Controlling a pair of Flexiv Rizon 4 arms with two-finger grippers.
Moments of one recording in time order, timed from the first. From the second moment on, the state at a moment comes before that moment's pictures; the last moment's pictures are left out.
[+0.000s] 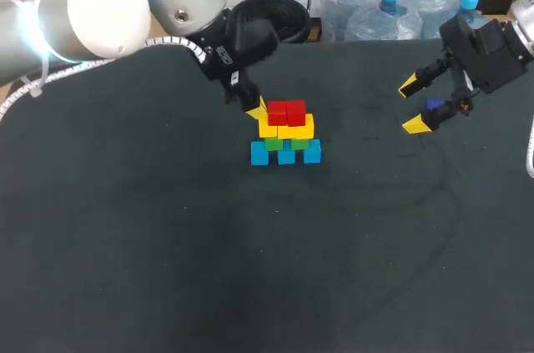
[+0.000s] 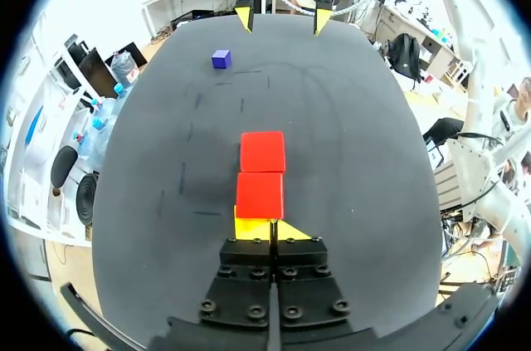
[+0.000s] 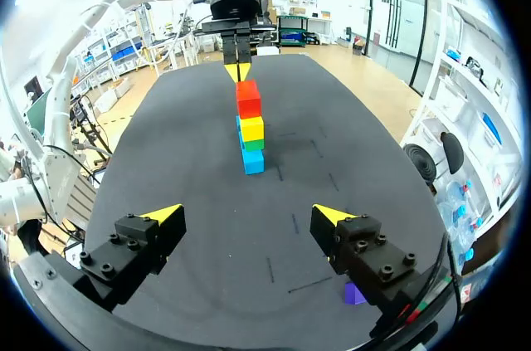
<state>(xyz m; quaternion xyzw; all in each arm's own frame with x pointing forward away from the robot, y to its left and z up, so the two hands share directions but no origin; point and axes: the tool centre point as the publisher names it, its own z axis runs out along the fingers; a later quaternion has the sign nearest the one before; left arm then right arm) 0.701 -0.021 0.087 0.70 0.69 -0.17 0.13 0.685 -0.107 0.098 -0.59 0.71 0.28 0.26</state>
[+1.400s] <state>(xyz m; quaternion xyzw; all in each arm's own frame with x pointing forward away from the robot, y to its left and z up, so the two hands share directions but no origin) 0.682 0.053 0.104 0.69 0.71 -0.11 0.08 0.685 -0.107 0.098 -0.59 0.71 0.28 0.26</state>
